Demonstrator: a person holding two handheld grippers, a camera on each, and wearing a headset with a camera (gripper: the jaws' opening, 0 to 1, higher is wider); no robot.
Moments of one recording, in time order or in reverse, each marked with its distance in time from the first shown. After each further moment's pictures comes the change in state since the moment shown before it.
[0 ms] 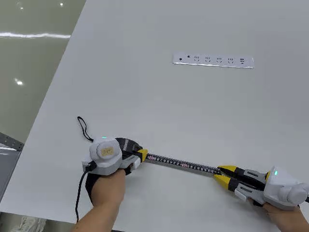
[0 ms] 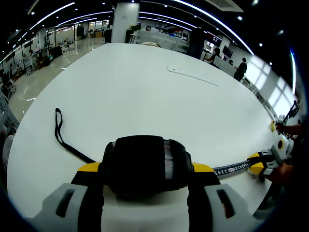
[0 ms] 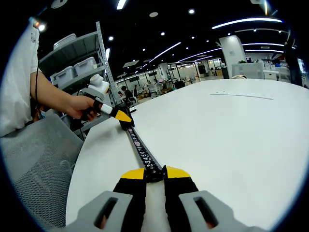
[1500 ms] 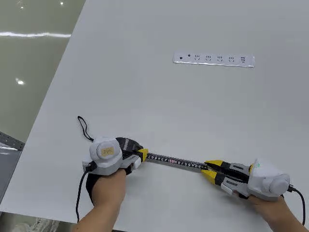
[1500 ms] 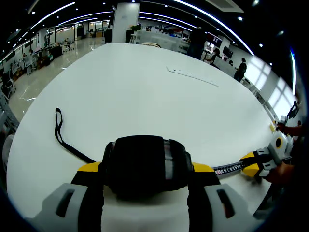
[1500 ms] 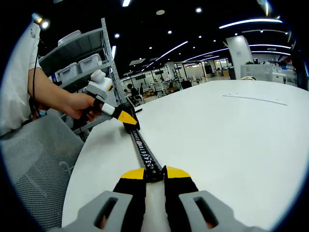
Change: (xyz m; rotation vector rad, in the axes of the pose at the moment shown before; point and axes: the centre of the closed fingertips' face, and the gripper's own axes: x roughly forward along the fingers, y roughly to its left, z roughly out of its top) left arm 0.000 0.000 0.000 -0.002 -0.002 0.000; right arm 0.040 0.013 0.010 -0.033 0.012 0.052
